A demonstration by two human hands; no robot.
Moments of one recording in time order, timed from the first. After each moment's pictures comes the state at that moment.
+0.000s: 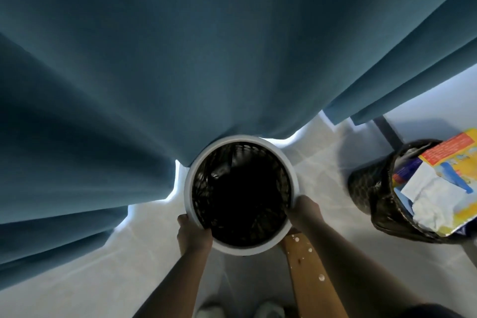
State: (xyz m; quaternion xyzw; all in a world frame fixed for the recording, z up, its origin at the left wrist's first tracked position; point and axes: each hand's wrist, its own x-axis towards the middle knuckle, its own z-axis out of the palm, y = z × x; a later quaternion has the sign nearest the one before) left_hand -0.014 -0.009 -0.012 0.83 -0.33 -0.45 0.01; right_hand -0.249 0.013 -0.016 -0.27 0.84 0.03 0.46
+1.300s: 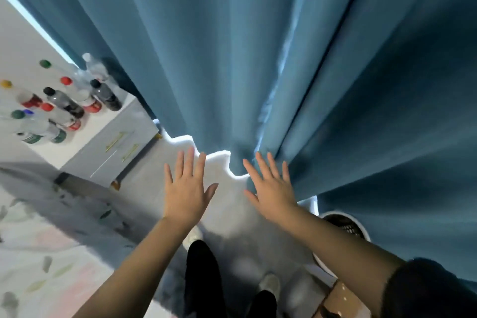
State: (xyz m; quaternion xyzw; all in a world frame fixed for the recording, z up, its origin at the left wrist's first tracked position) left_hand 0.374 0.235 0.523 0.89 -0.46 -0.02 0.02; right_hand 0.220 0.099 0.513 -0.95 0.30 0.09 0.10
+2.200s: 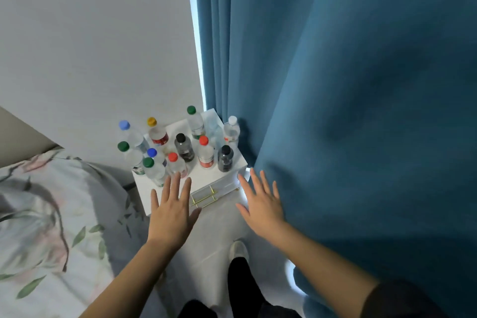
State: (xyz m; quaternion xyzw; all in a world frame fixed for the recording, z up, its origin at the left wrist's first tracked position) left_hand 0.841 0.339 0.495 0.98 -0.20 -0.08 0.02; right_hand 0.783 0.128 0.497 -0.98 0.08 0.14 0.11
